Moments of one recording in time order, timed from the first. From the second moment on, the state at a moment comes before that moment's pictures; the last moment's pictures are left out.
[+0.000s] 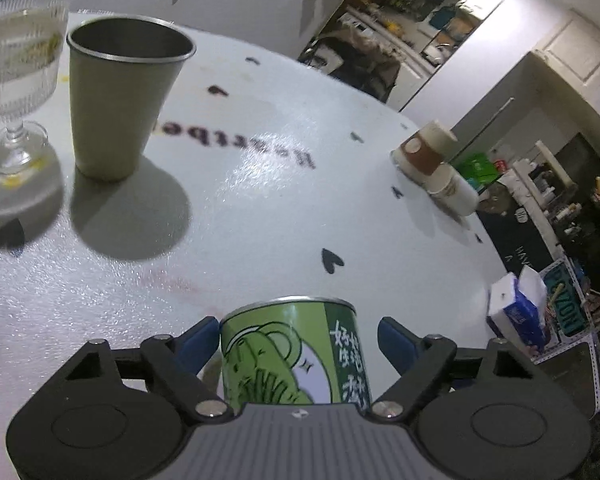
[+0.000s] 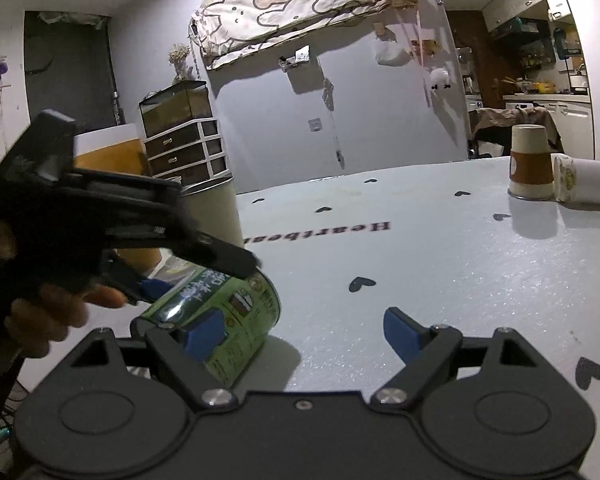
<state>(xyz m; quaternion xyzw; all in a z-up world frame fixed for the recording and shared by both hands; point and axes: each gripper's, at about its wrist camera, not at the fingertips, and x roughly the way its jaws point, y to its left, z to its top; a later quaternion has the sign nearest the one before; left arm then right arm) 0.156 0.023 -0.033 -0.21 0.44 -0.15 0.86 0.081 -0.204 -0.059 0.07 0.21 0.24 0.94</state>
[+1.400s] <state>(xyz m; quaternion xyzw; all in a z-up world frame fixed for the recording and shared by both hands) 0.086 0.153 -0.006 -0.01 0.21 0.22 0.95 0.065 -0.188 -0.049 0.04 0.19 0.26 0.95</state>
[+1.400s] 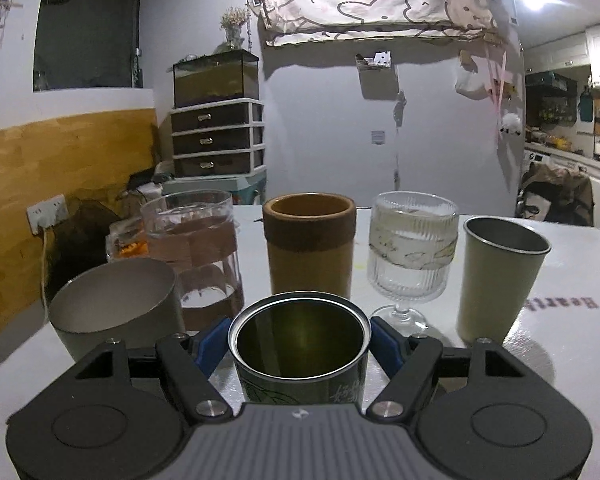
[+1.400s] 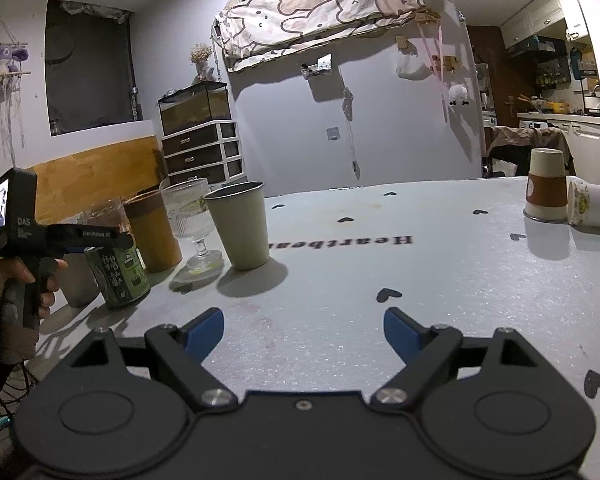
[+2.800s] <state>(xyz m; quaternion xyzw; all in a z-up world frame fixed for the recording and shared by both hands) -0.053 0.083 0.000 -0.01 0.17 0.19 0.97 0.049 -0.148 -0.017 -0.01 0.14 0.29 0.95</state>
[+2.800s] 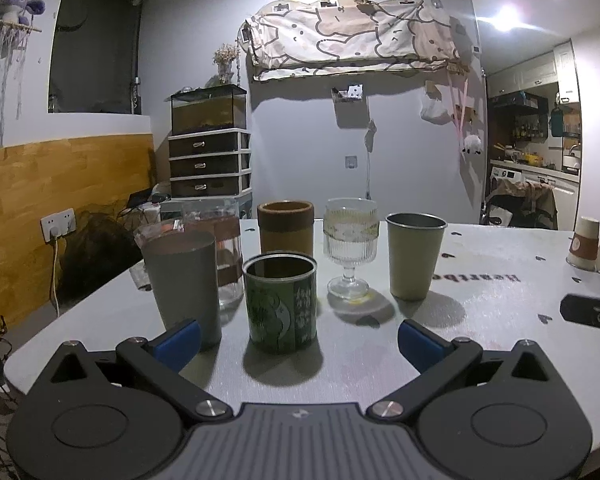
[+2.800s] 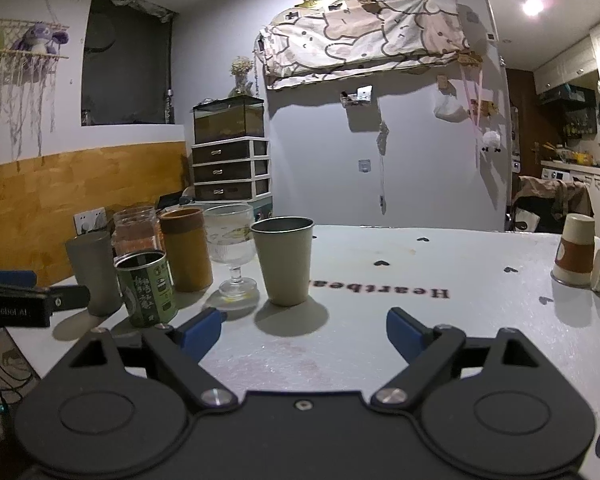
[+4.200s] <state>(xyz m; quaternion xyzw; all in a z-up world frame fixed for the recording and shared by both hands) -0.069 0.075 -0.001 -0.02 0.17 0.18 0.97 0.041 -0.143 -0.024 -0.02 0.15 0.26 0.95</state>
